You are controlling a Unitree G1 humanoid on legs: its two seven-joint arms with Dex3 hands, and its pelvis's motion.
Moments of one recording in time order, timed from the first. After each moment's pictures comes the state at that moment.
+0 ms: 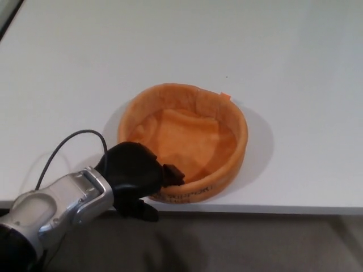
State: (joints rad) left_arm -0.57 0.60 -0.69 0.43 0.95 -0.38 0.03; right_arm 0.57 -0.34 -0.37 0.01 0.32 -0.36 0.46
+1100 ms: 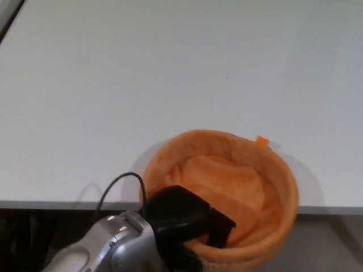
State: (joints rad) left_arm -0.30 0.40 -0.63 0.06 0.70 -0.24 -0.28; right_arm 0.59 -0.35 -0.37 0.02 0.32 -0.36 0.51
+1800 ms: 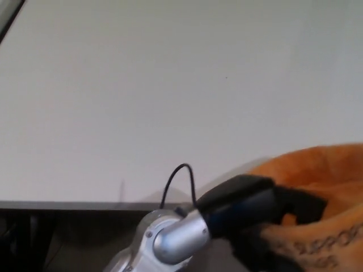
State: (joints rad) left_arm -0.28 0.06 -0.55 -0.13 0.37 -0.10 -0.44; right_arm 0.60 -0.35 -0.37 0.05 0.32 -0.36 0.52
